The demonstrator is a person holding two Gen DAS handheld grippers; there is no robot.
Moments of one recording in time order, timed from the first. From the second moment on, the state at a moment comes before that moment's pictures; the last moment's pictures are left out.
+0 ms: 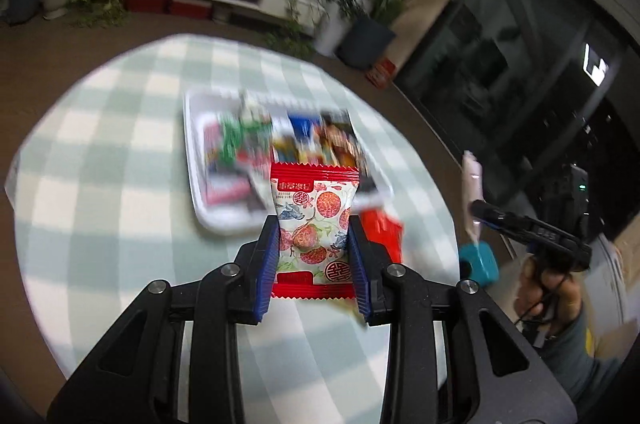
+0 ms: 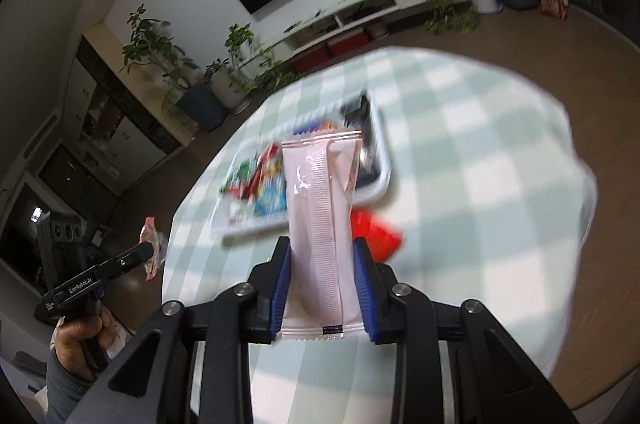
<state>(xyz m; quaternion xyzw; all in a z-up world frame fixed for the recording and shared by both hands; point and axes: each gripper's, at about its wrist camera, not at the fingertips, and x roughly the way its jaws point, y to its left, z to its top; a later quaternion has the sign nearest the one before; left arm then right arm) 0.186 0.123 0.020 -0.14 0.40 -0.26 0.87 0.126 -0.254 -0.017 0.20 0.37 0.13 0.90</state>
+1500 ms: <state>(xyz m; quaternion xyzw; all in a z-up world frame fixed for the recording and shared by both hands) 0.361 0.073 -0.064 -0.10 0.45 -0.17 0.87 0.344 -0.110 -0.056 0.07 0.49 0.14 0.86</state>
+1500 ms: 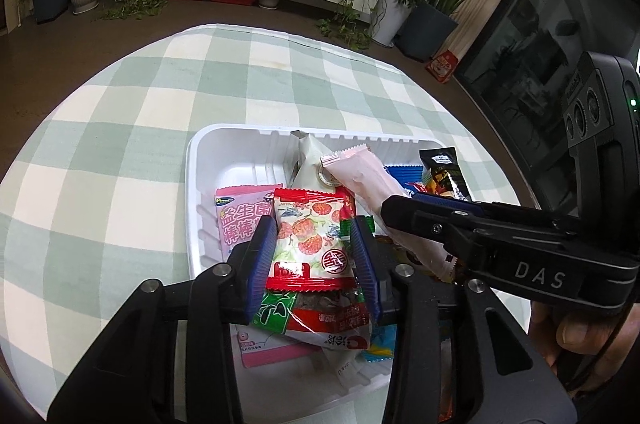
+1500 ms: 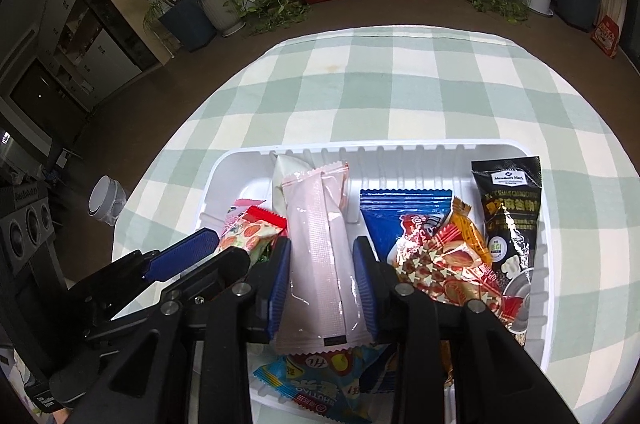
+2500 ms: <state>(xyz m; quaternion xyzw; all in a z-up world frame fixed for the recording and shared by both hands) 0.185 0.043 -0.043 -0.11 0.40 -0.16 0.90 0.172 -0.246 -0.072 0.29 0.38 0.08 0.87</state>
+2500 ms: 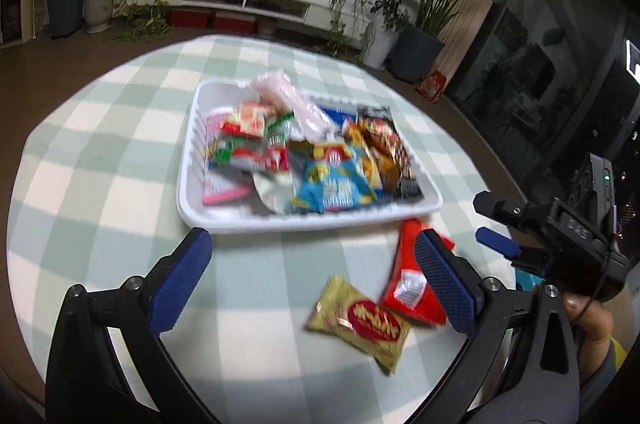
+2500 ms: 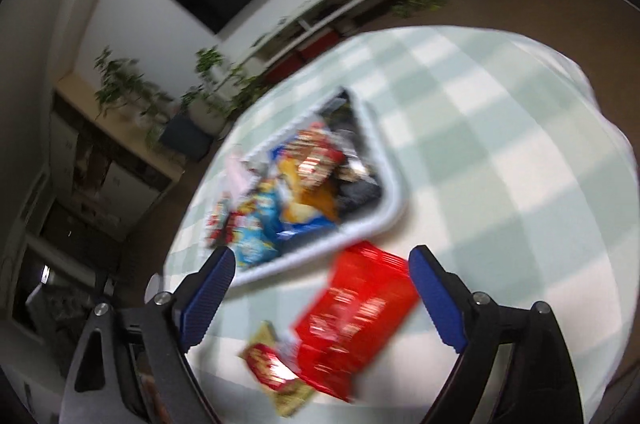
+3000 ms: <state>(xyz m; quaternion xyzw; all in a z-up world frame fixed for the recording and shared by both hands) 0.167 0.000 -0.098 -0.15 0.52 -0.07 0.84 0.166 -0.263 -0.102 0.32 0.41 0.05 0.85</state>
